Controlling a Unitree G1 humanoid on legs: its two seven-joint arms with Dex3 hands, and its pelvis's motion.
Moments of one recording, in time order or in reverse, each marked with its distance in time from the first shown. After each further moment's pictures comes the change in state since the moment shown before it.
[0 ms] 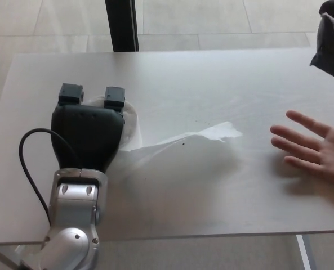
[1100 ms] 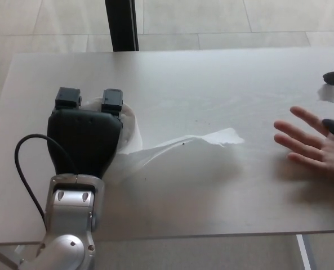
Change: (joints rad) left_arm 0.037 0.015 0.004 -0.040 -0.002 0.000 0.018; right_arm 0.073 -0.463 0.559 0.020 -0.430 0.006 0.153
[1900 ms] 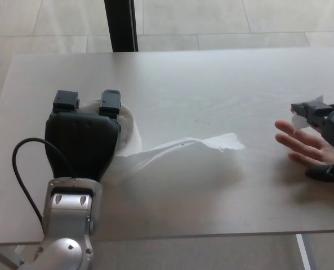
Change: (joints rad) left_arm 0.027 0.006 0.004 -0.005 -0.001 0.000 0.006; right_arm -0.014 -0.151 0.193 -0.250 -0.324 0.030 0.262
